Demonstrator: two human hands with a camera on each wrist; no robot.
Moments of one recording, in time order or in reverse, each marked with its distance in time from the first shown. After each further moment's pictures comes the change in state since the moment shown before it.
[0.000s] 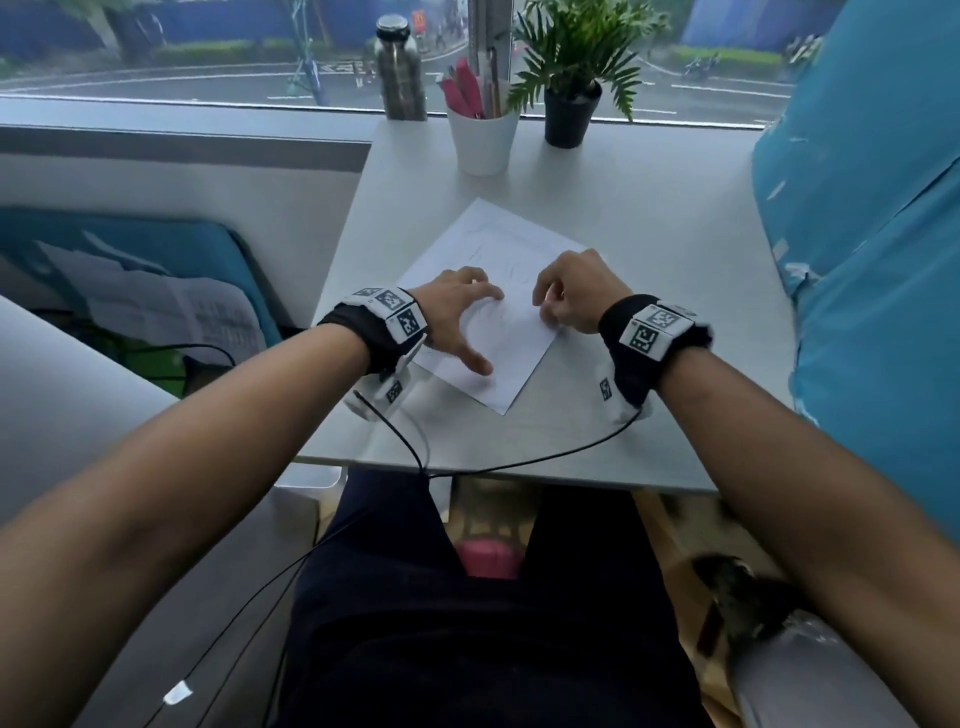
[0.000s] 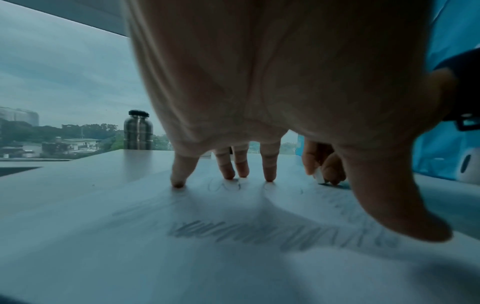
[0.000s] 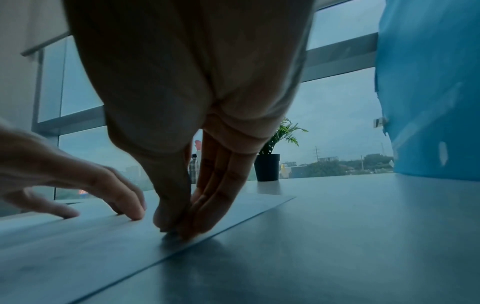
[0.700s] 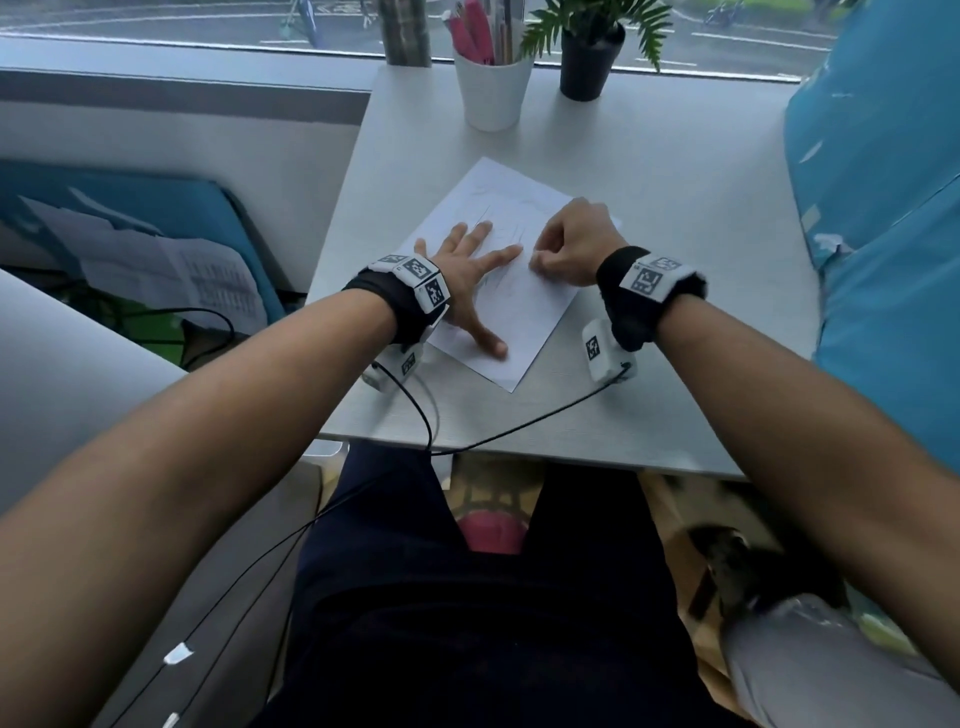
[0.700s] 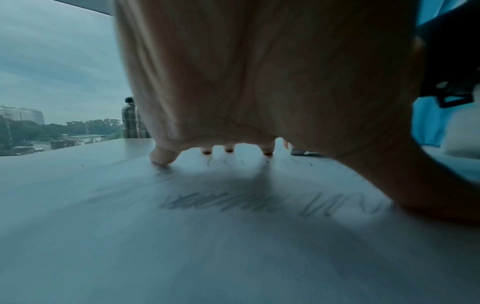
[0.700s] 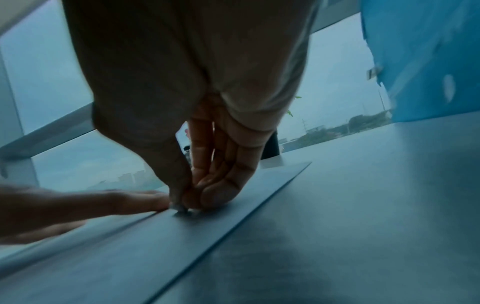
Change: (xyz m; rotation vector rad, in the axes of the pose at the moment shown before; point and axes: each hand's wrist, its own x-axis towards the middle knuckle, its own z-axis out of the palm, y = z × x) left_hand 0.013 0.002 0.007 0.049 -0.081 -0.125; right_hand 0.027 -0.008 0.006 0.119 0.066 0.069
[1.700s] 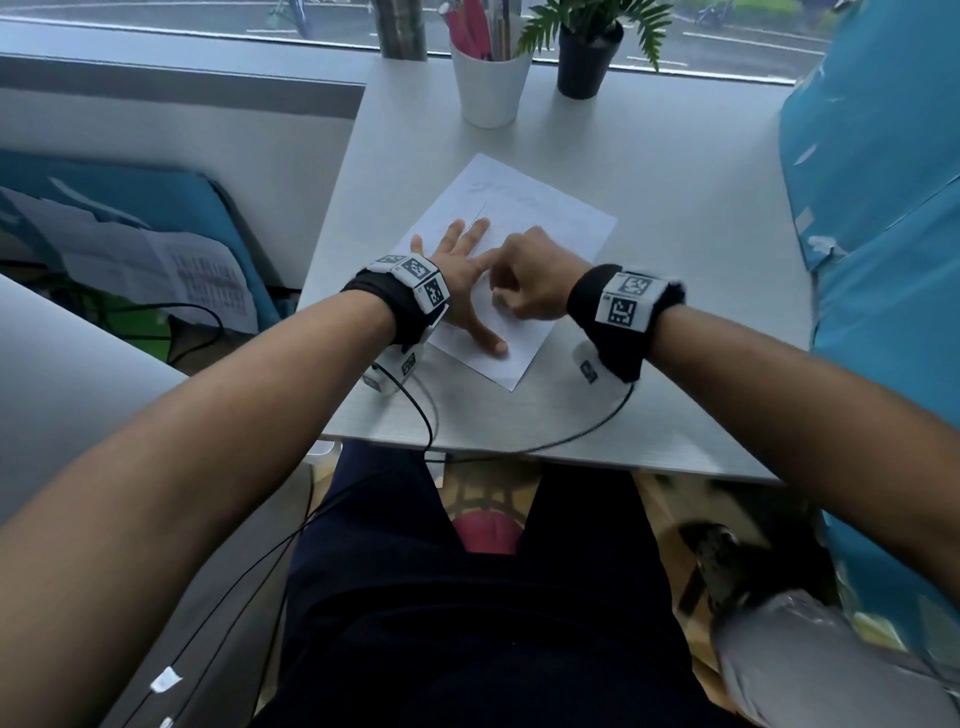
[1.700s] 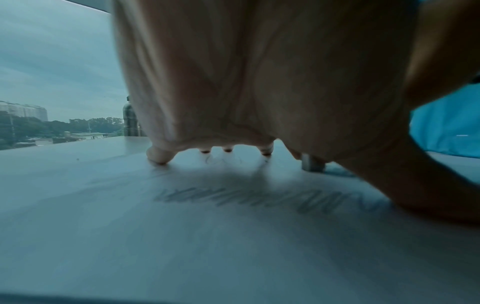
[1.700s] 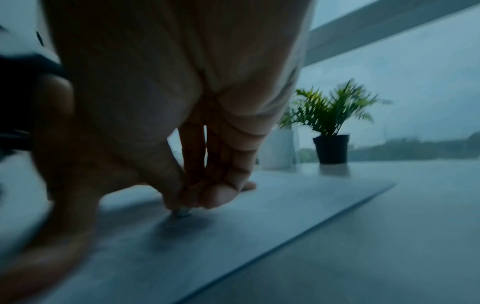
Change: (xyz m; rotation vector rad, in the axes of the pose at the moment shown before) left_hand 0.006 -0.002 0.005 -0.025 0.017 0.003; right_hand -0.020 -0.038 0.016 -0.226 -0.257 -0.220
